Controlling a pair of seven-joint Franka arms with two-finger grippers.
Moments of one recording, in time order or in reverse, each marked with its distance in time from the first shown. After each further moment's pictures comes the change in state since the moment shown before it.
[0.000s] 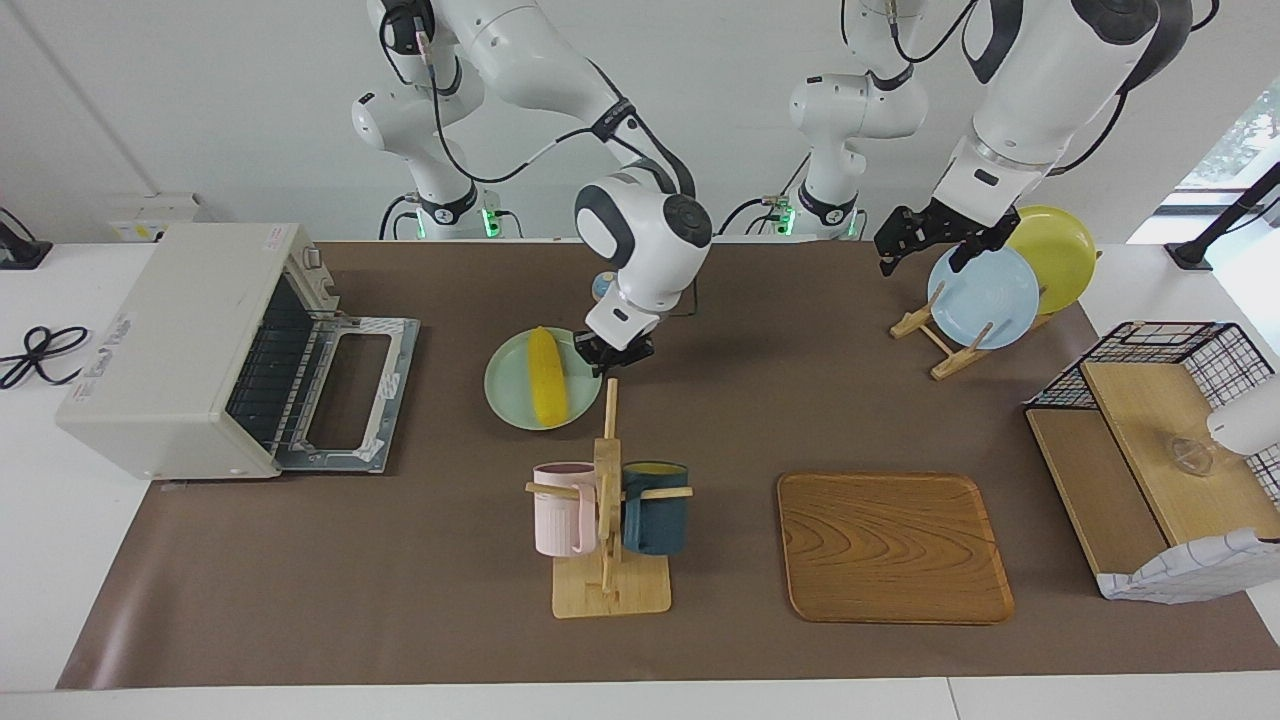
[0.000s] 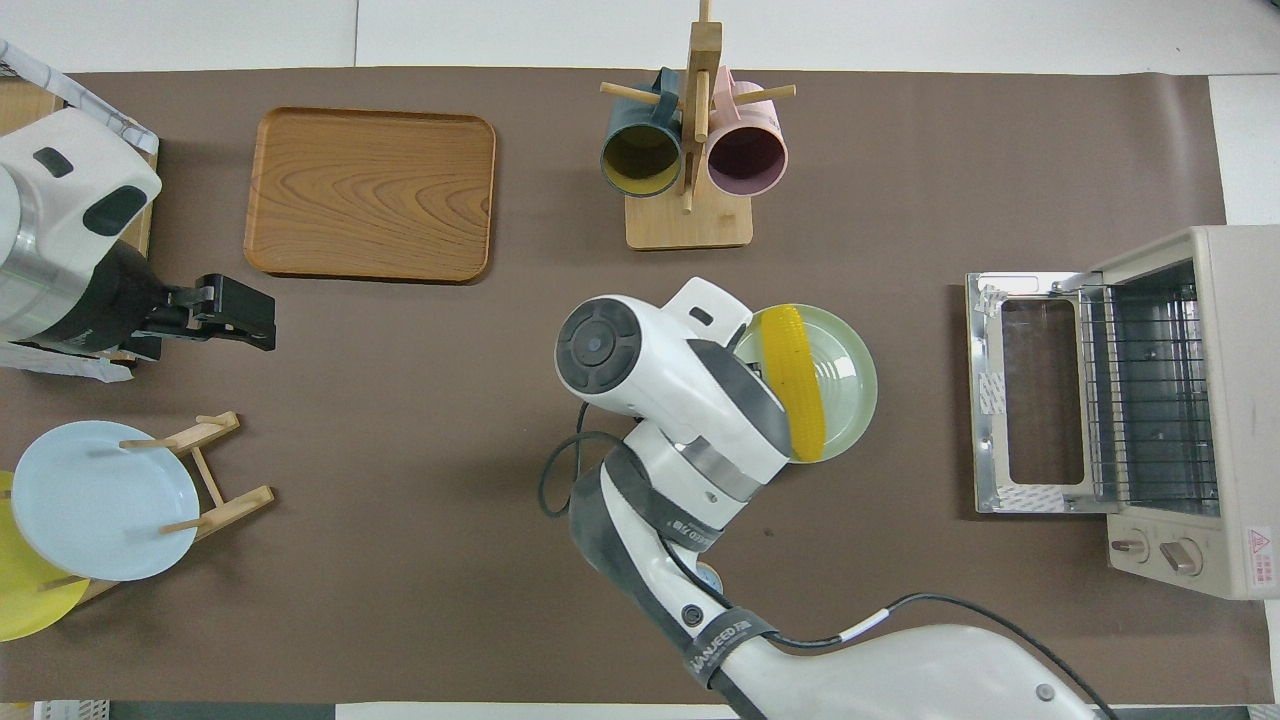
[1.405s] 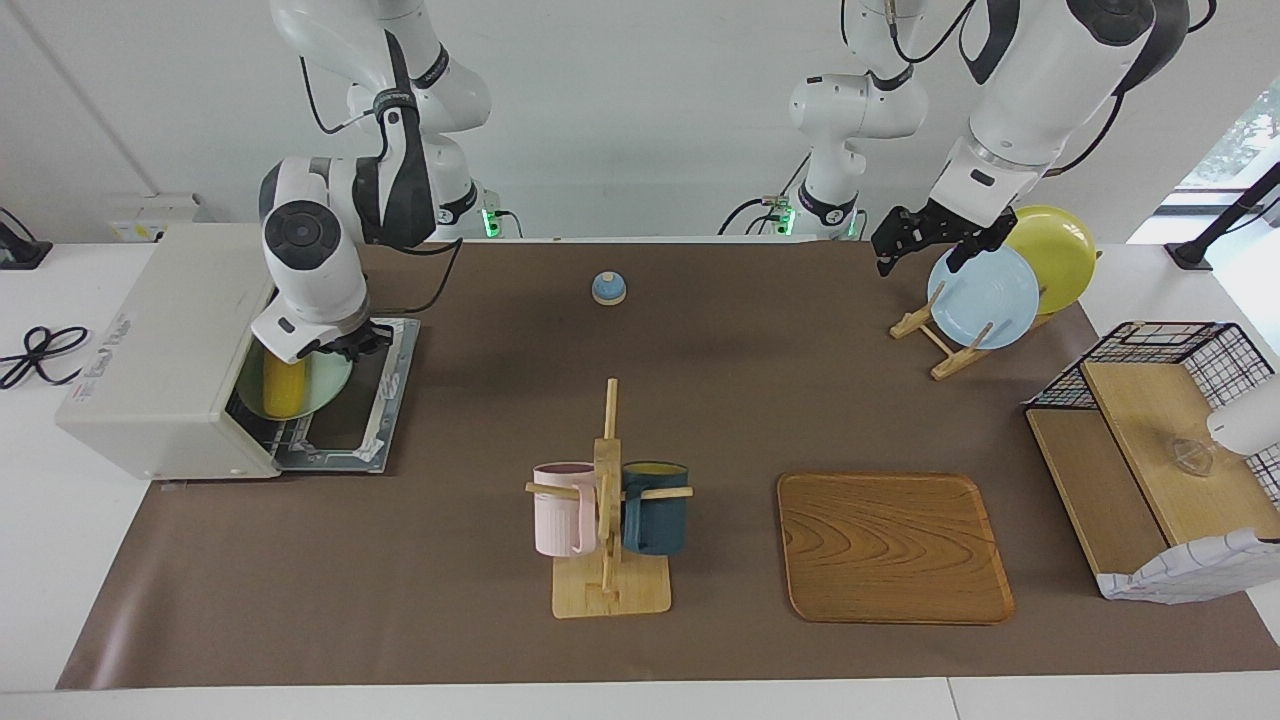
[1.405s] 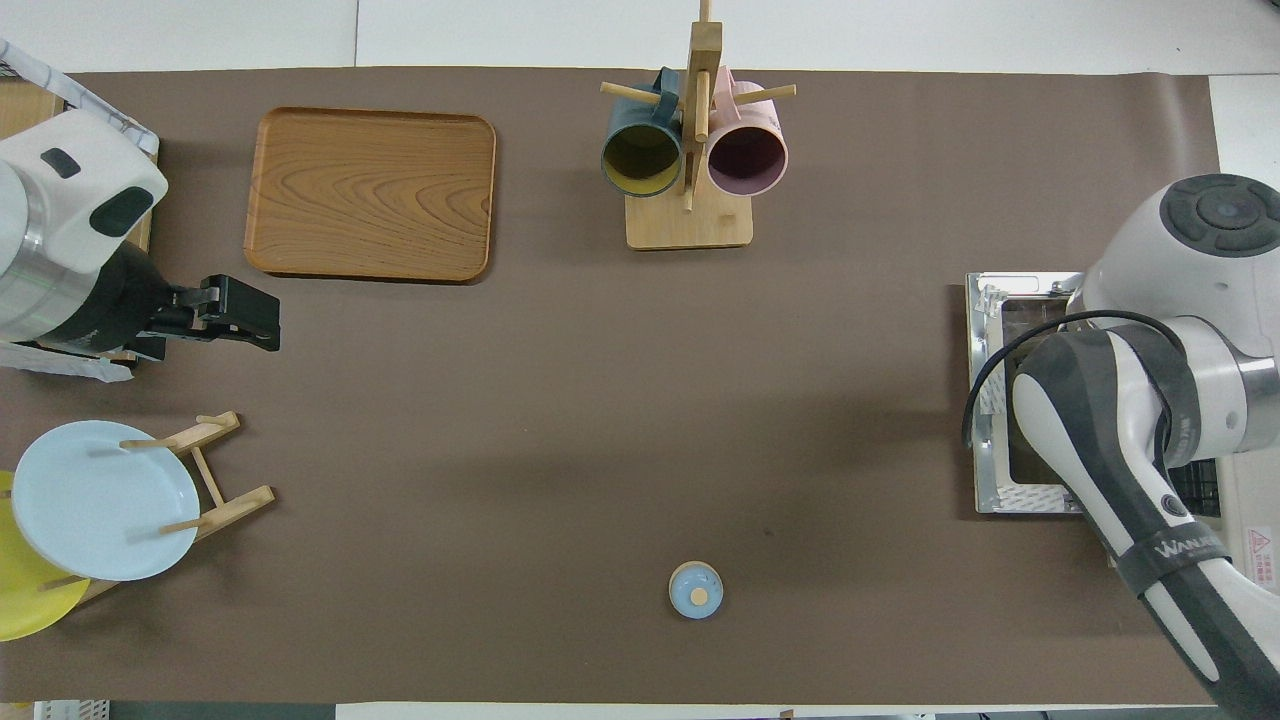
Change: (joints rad) left arm 0.000 0.000 -0.005 0.000 -0.001 0.000 0.000; right arm -0.599 -0.284 -0.004 -0.309 -0.003 0.047 -0.604
